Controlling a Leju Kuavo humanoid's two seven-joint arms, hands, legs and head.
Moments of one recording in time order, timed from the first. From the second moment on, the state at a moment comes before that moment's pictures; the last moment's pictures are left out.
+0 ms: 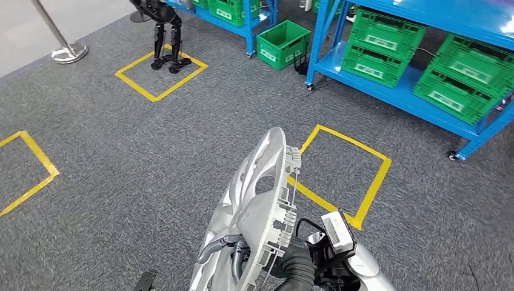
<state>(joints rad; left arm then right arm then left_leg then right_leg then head) -0.07 0.09 -0.69 -0.24 0.65 0.11 -0.03 -0.17 -0.15 0.69 -1.65 -0.83 0.93 -0.11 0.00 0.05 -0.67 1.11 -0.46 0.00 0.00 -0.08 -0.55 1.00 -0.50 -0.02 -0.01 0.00</state>
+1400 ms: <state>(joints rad) -0.08 0.10 -0.69 -0.24 0.63 0.11 -0.03 -0.19 -0.16 0.69 -1.65 -0.82 0.93 -0.13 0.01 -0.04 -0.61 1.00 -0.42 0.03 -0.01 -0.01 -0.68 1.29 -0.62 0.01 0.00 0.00</state>
